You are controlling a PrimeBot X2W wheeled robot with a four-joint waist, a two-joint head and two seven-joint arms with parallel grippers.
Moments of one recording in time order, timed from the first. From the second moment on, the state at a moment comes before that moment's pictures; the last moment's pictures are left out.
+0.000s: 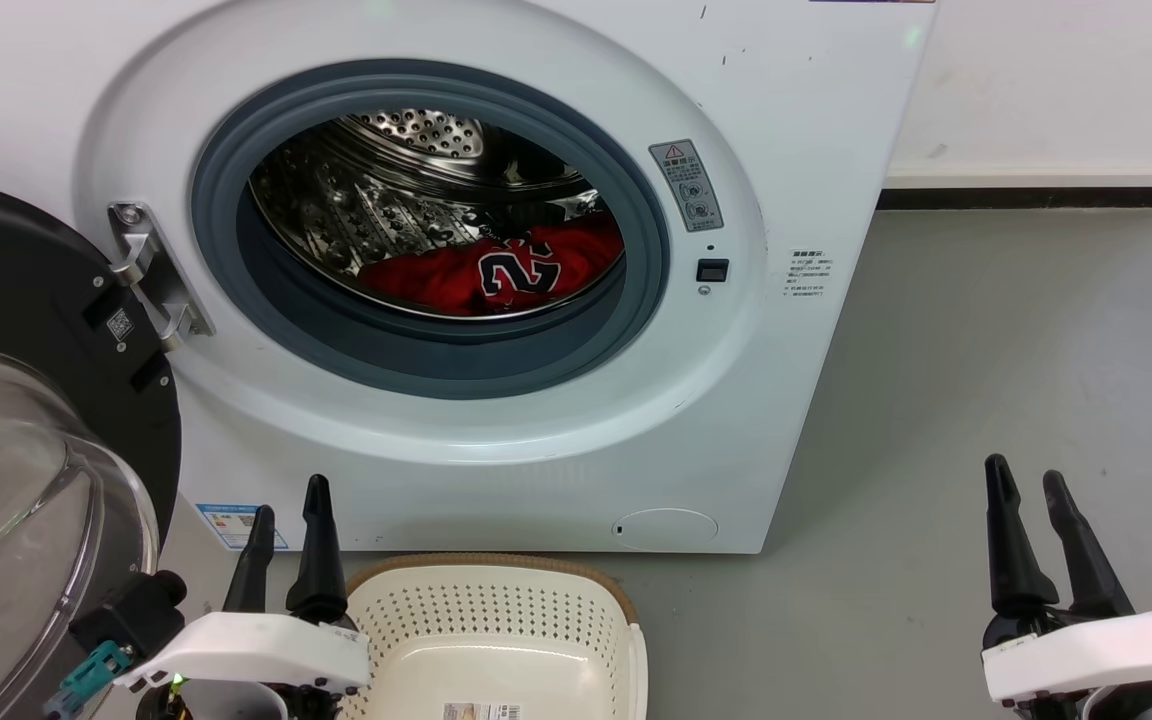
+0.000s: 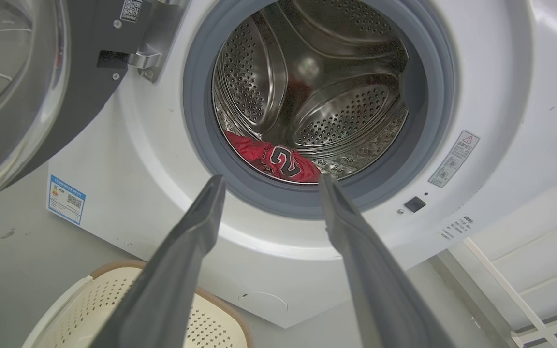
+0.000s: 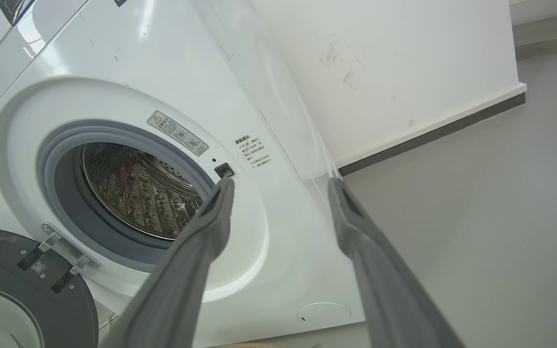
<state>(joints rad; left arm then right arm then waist) 0.00 0.05 0.00 0.08 -0.69 0.02 -0.11 0.04 -0.05 -0.06 0.02 0.56 0.13 -0.11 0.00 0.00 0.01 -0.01</state>
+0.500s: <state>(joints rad) 0.02 0.05 -0.03 0.05 -0.51 0.04 -0.15 0.06 -0.05 -0.06 -0.03 0.37 0.13 -0.15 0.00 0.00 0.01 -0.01</state>
